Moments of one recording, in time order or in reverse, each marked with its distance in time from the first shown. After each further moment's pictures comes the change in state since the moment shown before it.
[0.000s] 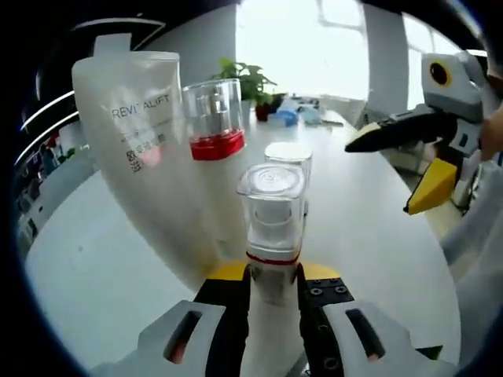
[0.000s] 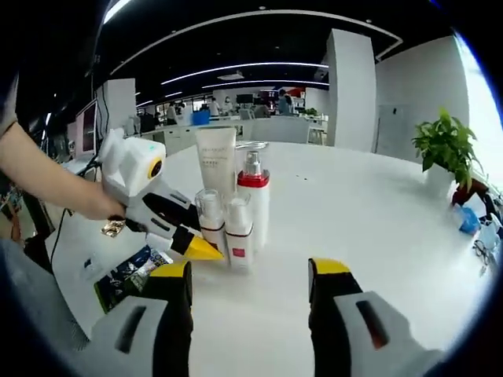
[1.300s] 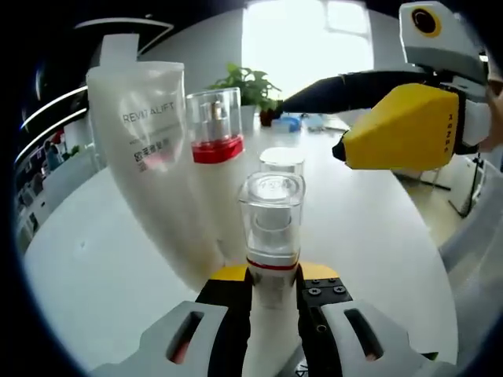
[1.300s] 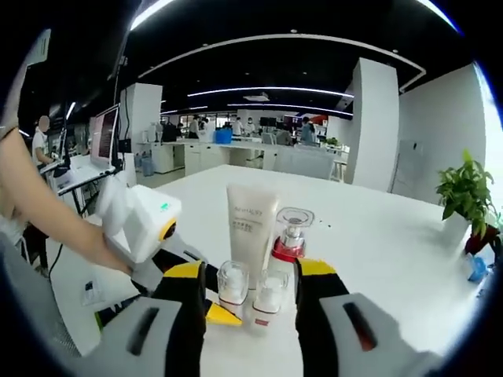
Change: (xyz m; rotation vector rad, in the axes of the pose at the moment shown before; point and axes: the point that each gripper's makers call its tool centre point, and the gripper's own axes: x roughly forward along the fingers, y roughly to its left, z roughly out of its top) left arm -0.001 -0.006 0.003 -0.004 -0.030 0.019; right arm 0.036 0.032 0.068 -0.119 -0.128 0.075
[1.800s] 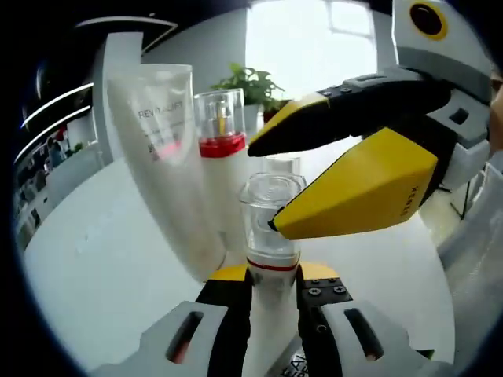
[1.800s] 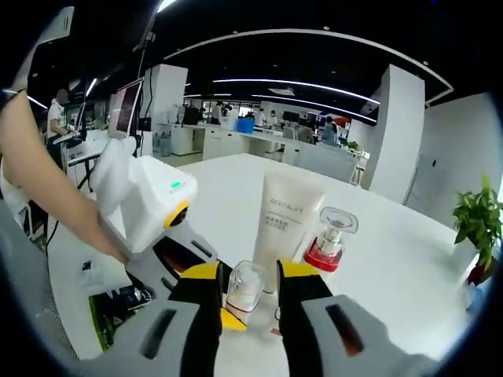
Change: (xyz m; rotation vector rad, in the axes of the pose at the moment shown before) left arm -0.009 -0.001 -0.005 -0.017 0.000 0.018; right arm 0.022 0.029 -0.001 -0.132 0.029 0.084
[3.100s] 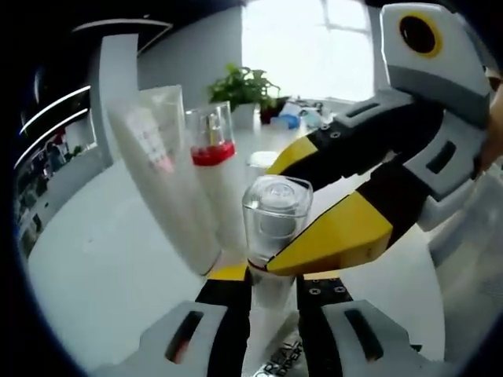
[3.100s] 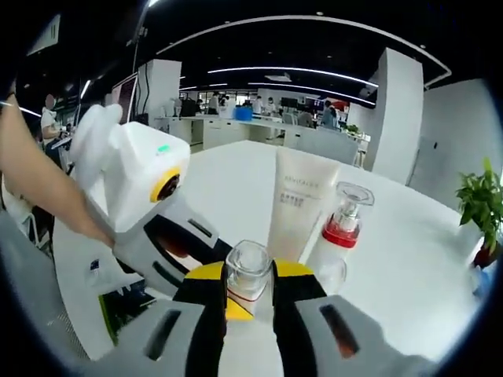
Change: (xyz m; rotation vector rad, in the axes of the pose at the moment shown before) left arm -0.015 -0.008 -0.001 0.021 0.024 0.001; right arm 0.011 0.022 -0.024 0.049 0.089 0.032
